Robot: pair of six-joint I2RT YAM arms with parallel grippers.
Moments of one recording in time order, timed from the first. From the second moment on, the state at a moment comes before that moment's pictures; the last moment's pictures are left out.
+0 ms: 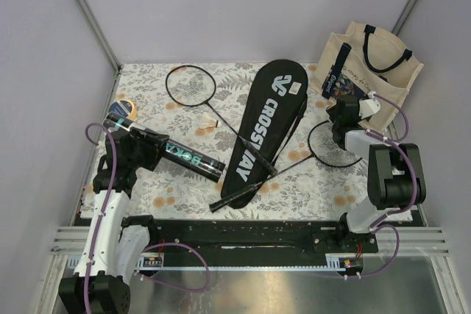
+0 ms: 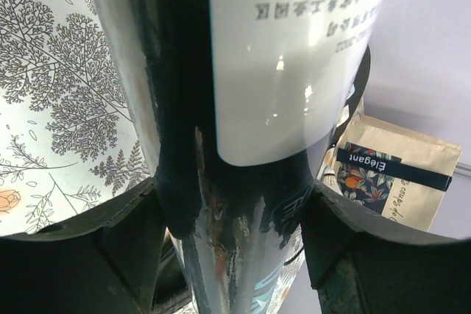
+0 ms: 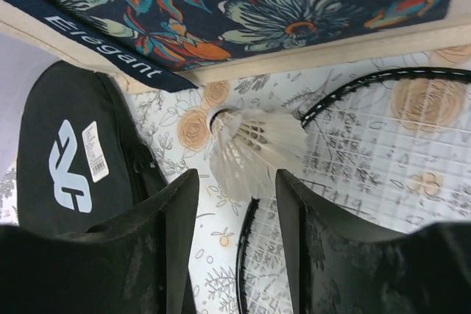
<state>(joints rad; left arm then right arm) 0.07 0.73 0.62 -0.52 0.16 -1.15 0.03 1.60 0.79 0.29 0.45 0.85</state>
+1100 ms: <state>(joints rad) 0.12 0.79 0.60 -0.47 0.33 -1.24 -0.05 1.79 0.98 0.24 0.29 0.92</state>
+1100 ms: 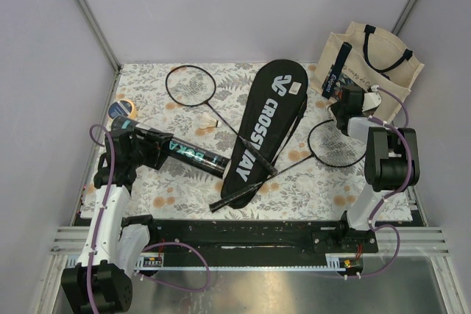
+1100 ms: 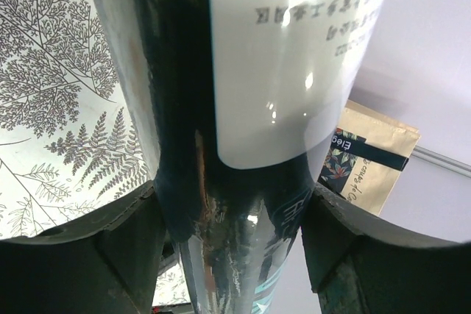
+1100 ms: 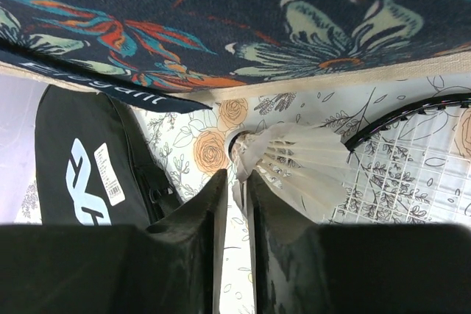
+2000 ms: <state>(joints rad) 0.14 0.83 0.56 -0.46 0.34 -1.42 -0.05 1.26 0.65 0.31 0.03 0.82</state>
